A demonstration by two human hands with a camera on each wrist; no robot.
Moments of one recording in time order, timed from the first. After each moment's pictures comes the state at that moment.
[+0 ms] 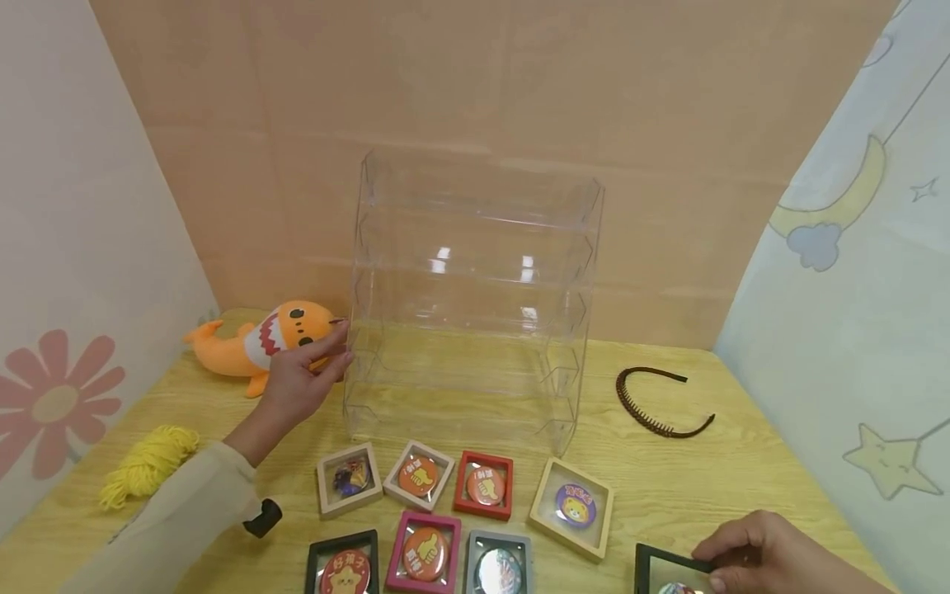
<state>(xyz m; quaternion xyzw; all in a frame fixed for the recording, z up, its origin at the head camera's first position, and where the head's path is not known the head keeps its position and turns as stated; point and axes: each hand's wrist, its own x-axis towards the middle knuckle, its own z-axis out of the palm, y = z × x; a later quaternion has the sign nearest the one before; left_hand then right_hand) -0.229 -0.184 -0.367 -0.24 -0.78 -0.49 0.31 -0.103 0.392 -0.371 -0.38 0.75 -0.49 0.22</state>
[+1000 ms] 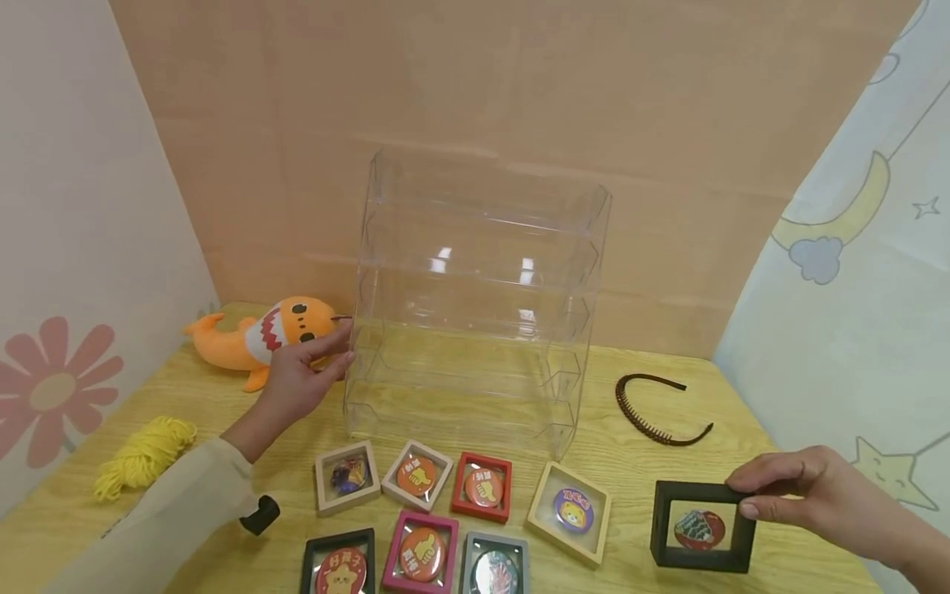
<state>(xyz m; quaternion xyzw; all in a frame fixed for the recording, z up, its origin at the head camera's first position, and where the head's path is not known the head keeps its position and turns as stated) -0.231 -0.177 -0.369 -0.23 -0.78 -0.52 0.27 -0.128 0.415 -0.294 -0.32 0.86 -0.39 0.07</state>
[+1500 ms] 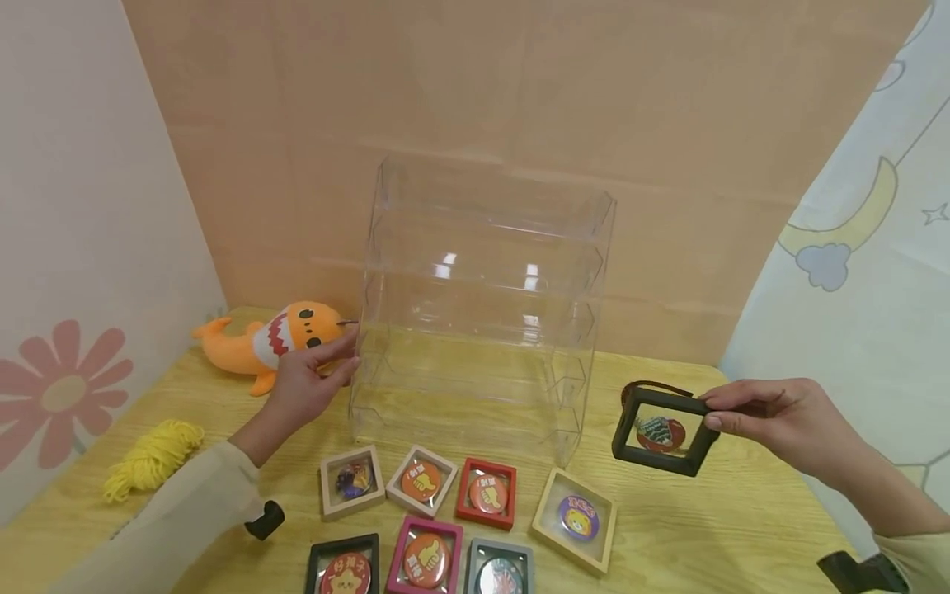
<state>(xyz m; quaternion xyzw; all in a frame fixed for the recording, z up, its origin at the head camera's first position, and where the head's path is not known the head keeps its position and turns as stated) -0.218 -0.166 -0.357 -0.22 -0.79 -0.51 0.27 -0.167 0.371 -0.258 -0.25 0.90 -0.34 -0.10</state>
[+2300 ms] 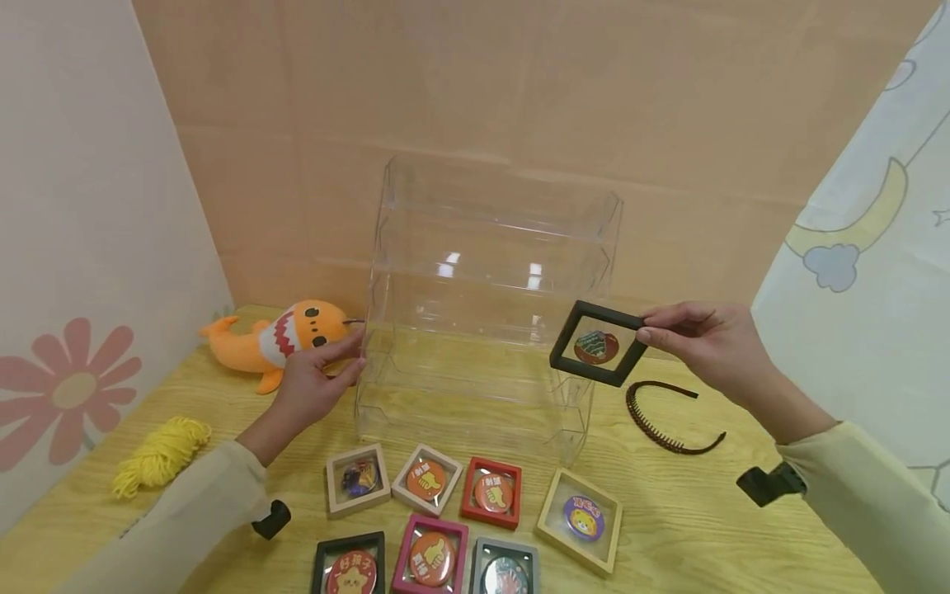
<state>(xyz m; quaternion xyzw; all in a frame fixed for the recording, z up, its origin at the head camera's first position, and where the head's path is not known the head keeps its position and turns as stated) -0.232 -0.174 -0.374 -0.23 -0.79 -0.48 0.29 -0.228 0.291 -0.223 -0.24 0.87 -0.38 -0.19</state>
